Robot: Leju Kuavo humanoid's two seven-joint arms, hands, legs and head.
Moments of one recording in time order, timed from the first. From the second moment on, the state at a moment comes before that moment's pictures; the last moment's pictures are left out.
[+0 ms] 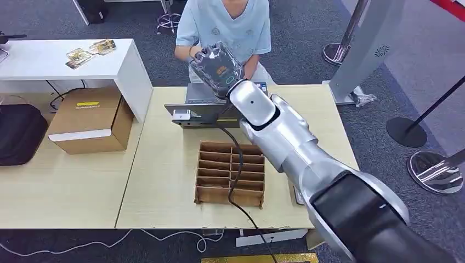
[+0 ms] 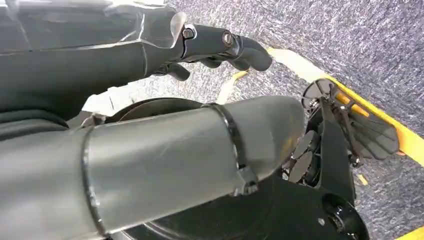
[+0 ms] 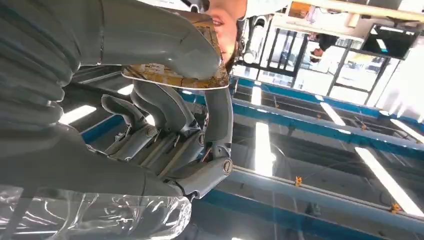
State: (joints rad) left arm -0.06 -0.29 0.93 -0.19 -0.23 0.23 0.14; right arm -1.17 0.26 0.62 -0.45 1.56 -0.46 0.02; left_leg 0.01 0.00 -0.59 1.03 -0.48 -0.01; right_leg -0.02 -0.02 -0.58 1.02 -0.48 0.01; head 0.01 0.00
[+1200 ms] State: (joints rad) left arm -0.06 -0.29 0.95 -0.19 -0.20 0.24 0.12; right arm -1.19 0.26 0.59 -0.41 1.55 -0.46 0.02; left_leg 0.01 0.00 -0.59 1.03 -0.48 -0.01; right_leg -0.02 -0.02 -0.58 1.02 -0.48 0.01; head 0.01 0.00
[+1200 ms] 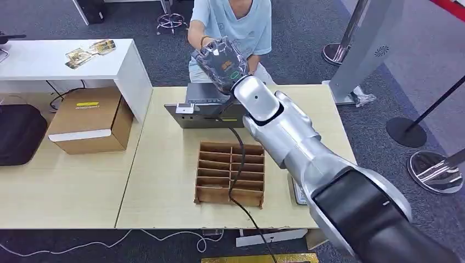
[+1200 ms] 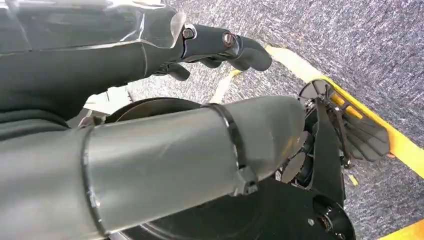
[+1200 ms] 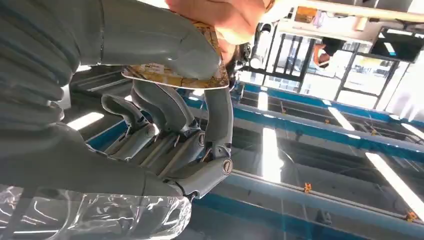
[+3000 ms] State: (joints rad) left arm -0.05 -0.30 0.98 -0.19 -0.17 0.23 0.07; right arm -0.58 0.19 0.20 -1.38 0.93 -0.68 -0.33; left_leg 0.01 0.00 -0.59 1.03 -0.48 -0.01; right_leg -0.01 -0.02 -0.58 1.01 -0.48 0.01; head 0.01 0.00
